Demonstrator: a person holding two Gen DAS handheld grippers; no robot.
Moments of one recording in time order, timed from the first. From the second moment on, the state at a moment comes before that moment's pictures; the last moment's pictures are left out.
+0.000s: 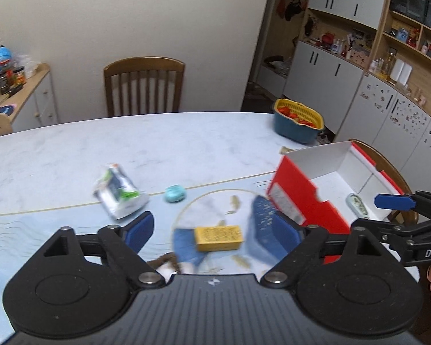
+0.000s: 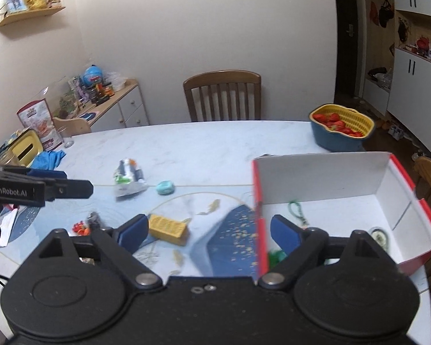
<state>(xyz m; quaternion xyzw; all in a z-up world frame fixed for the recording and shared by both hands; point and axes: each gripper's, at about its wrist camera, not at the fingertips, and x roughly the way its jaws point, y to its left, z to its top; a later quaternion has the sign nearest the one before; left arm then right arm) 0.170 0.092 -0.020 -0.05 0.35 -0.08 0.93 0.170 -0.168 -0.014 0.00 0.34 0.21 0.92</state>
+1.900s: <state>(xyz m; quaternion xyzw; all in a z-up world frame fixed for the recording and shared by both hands) 0.150 0.220 -0.173 -0.05 0.43 0.04 0.90 0.137 -0.044 -0.151 -0.12 0.45 0.23 0.86</state>
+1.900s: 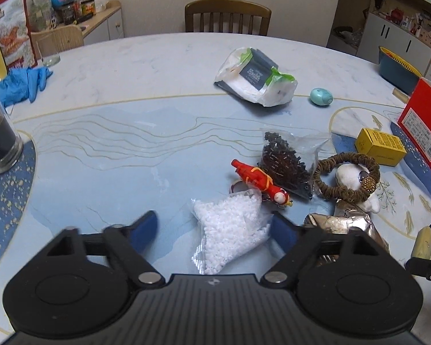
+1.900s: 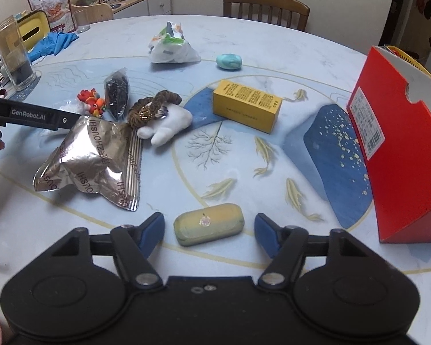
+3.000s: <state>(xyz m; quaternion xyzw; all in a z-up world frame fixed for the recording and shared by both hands) 0.138 0.160 -0.073 -0.08 0.39 0.00 0.92 0.139 -0.097 -0.059 -0.04 0.39 0.26 0.88</state>
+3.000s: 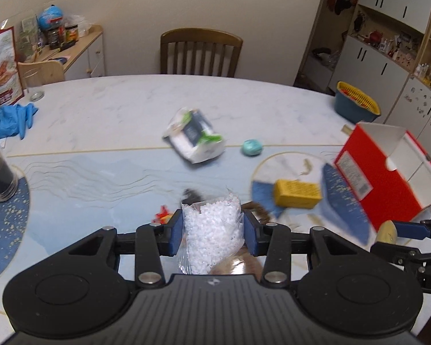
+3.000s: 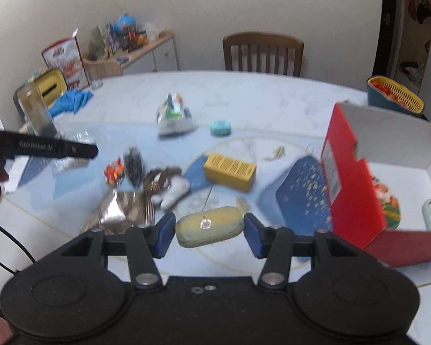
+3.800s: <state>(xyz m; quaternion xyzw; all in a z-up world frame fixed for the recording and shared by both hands) 0.206 -0.031 -0.024 -0.04 0.37 -0.10 0.92 0.193 -0.246 -0.023 0.00 0.35 0.20 0.92</state>
